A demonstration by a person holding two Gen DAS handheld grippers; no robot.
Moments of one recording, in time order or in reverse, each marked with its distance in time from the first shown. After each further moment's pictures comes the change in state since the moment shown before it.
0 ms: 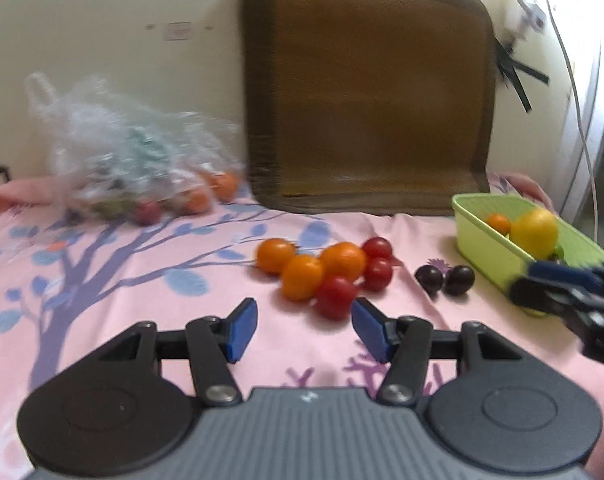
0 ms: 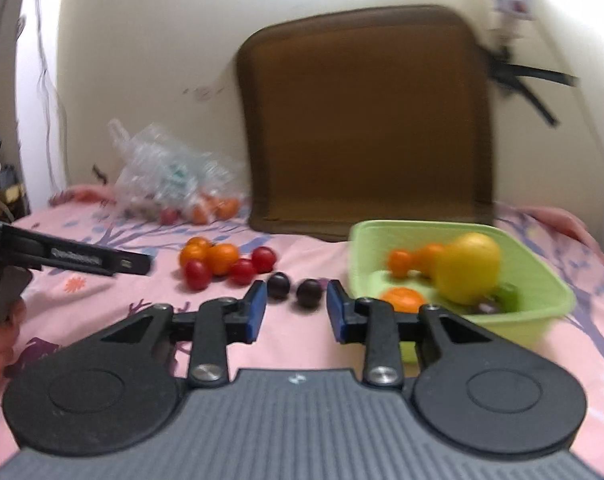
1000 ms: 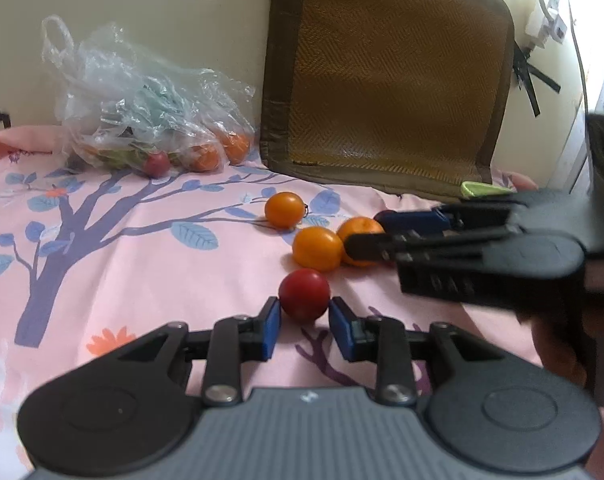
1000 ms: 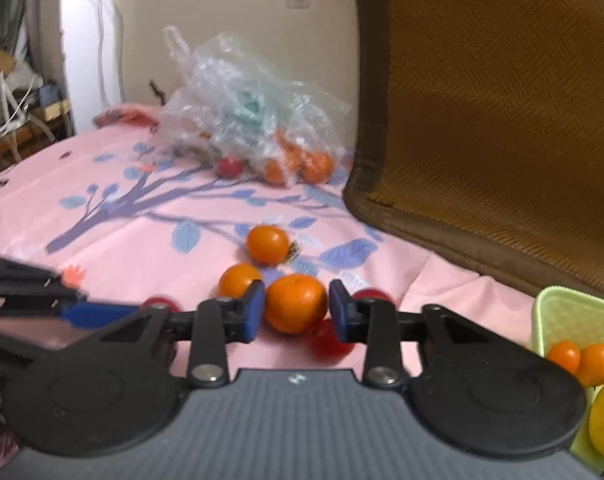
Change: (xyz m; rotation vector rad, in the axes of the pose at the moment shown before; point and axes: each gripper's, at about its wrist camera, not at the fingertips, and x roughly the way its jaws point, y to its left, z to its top) left arm -0.001 0.031 -0.019 -0.122 0.055 -0.058; right arm 0.113 0.047 0.033 -0.229 0.221 0.232
